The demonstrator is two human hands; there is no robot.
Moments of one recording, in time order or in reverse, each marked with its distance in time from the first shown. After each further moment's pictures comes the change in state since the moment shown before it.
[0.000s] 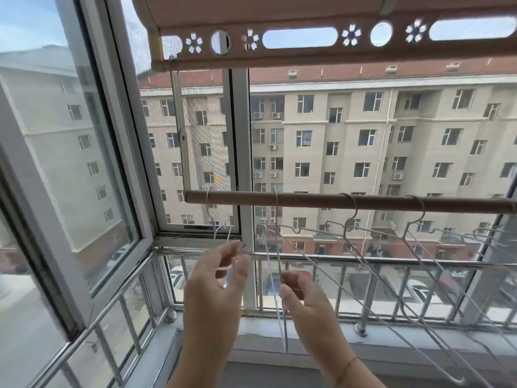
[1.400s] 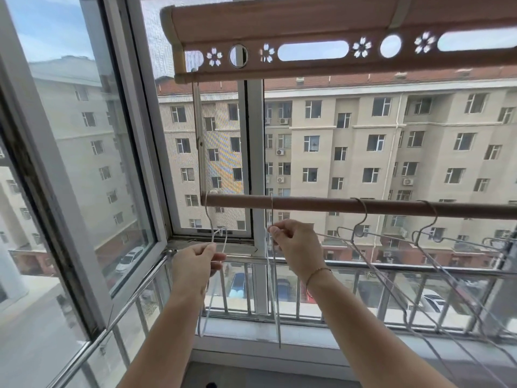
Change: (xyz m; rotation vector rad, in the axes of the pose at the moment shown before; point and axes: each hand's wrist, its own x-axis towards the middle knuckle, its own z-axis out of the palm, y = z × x) left_hand 0.081 -0.073 -0.026 -0.219 0.034 -0.593; right_hand 0.095 -0.045 0.032 -0.215 0.104 -0.155
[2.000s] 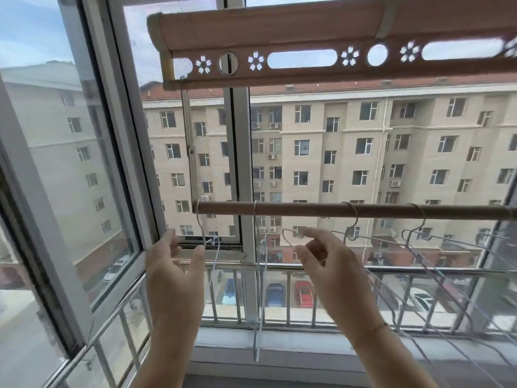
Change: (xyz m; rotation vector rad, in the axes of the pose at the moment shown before) left_hand -0.068 0.031 0.003 0.337 0.261 0.543; right_hand -0.062 -0.020 -0.073 -0.203 0.162 -0.222
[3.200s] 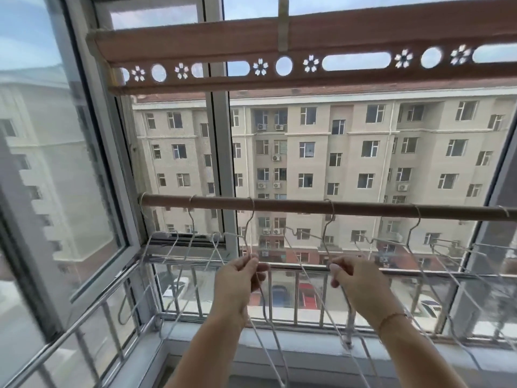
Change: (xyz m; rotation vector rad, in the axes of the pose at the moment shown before) left_hand -0.083 0.066 0.125 -0.585 -0.472 -0.727; right_hand 0.002 0.119 -0.111 -0.105 -0.182 0.354
